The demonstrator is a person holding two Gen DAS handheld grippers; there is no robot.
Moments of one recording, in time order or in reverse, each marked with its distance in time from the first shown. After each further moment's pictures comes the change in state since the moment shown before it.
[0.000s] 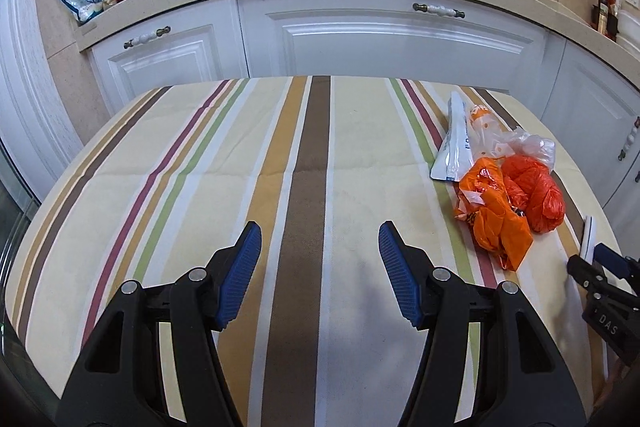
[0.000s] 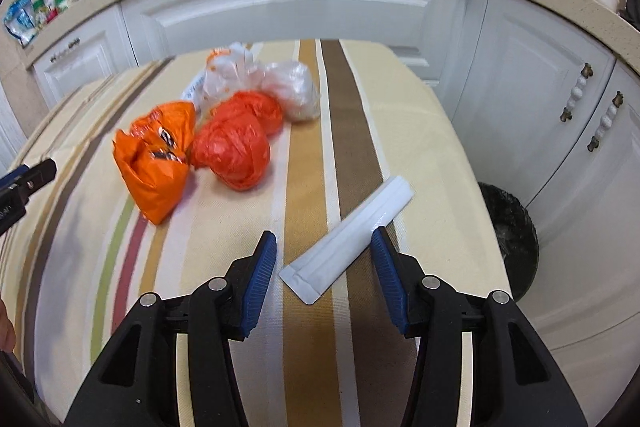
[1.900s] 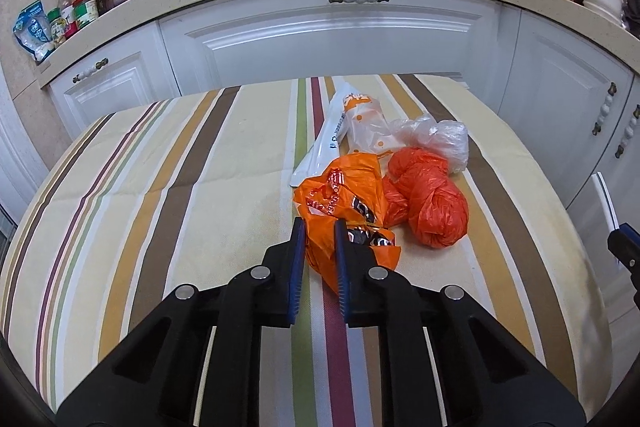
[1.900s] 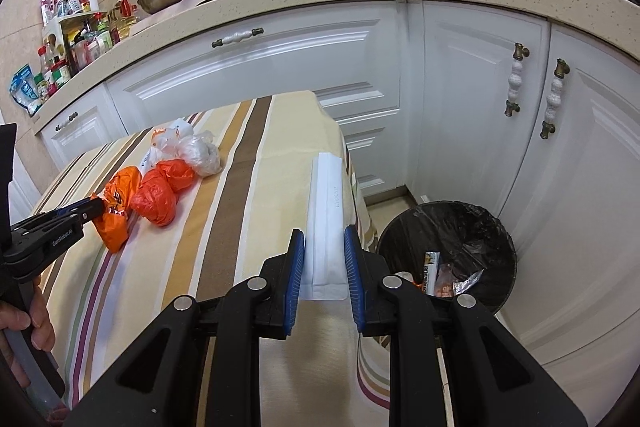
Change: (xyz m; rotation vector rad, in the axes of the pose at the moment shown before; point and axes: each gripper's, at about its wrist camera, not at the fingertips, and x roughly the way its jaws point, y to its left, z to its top) left arm 0.005 -0.115 0.003 0.098 -0.014 -0.050; right arm -0.039 -0.122 -0.011 0.124 -0.183 0.072
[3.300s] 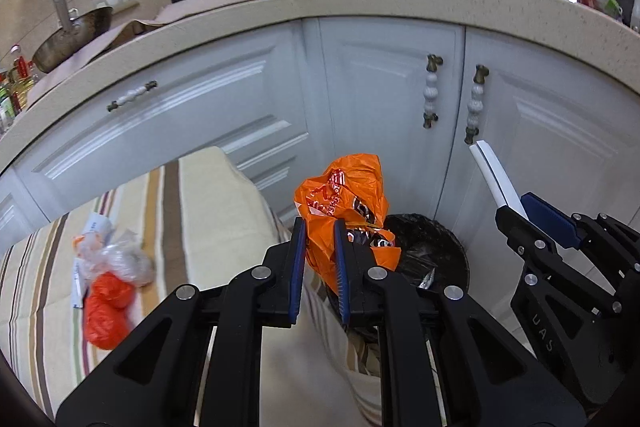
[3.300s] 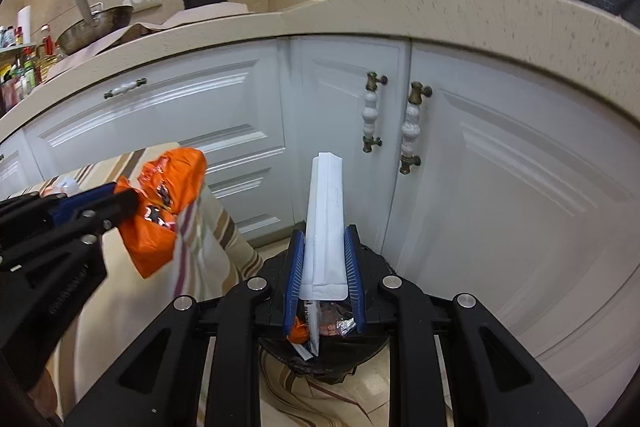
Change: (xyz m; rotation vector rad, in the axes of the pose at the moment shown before) left arm -0.027 -0.256 0.031 0.330 -0.134 -0.314; right arm -0.019 -0.123 0.021 0.075 -0.118 -0.286
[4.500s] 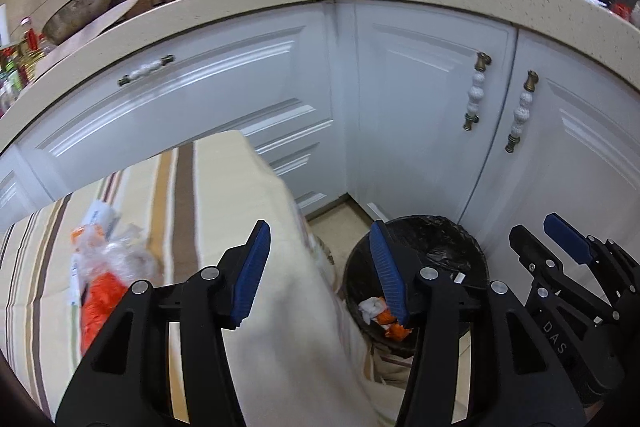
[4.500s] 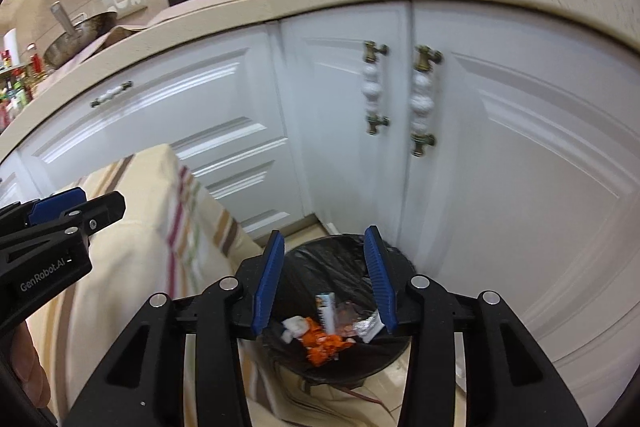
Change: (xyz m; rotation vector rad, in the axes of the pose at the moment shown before) left arm 0.021 0.035 0.007 -0.086 0.053 0.062; right arm 0.035 0.000 0.003 0.071 0.043 0.054
